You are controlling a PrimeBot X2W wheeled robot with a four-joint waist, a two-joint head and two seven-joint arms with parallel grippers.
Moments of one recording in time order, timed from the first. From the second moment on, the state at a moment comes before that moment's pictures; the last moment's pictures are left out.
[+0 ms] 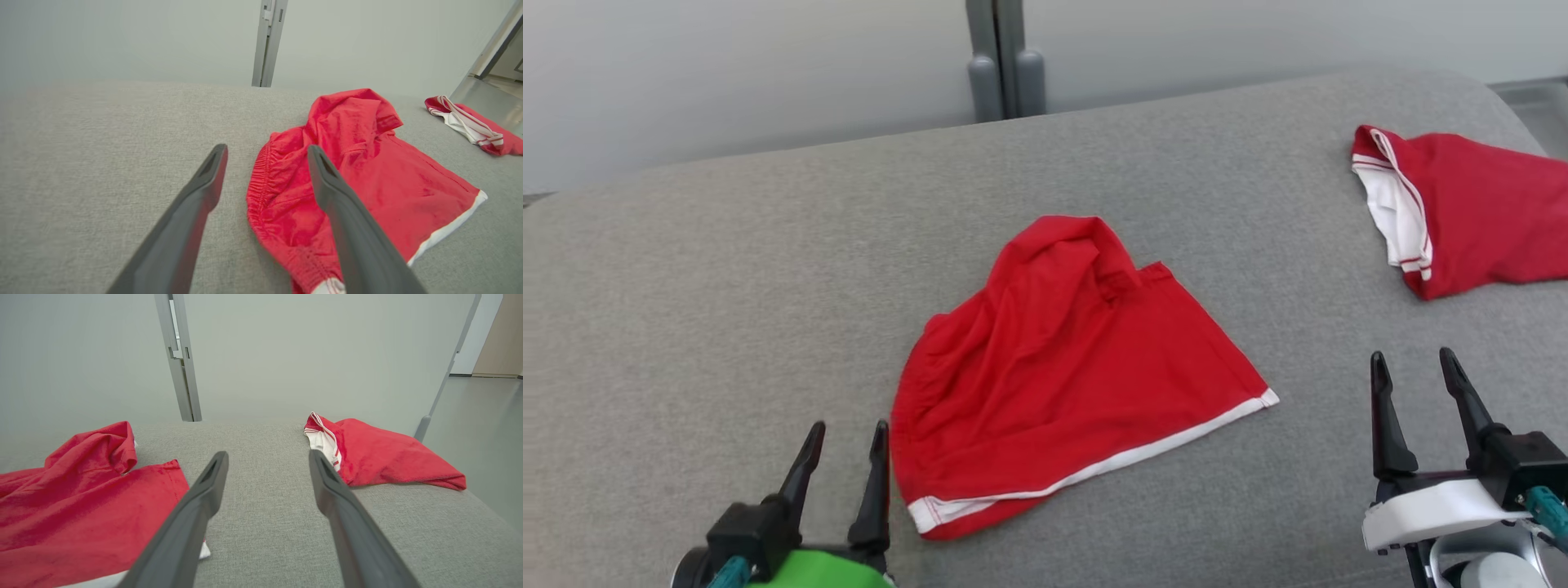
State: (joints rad) left arm 0.01 0.20 -0.32 0.16 -0.44 0.04 -0.26; right arm 0.02 -0.05 -0.13 0.10 0.04 0.13 -0.26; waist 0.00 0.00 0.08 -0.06
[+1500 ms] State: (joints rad) left arm 0.14 0.10 -0.26 0.14 -0.36 -0.13 -0.11; right arm -0.10 -0.09 -0.01 0.41 -0.02 0.13 -0.11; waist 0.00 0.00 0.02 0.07
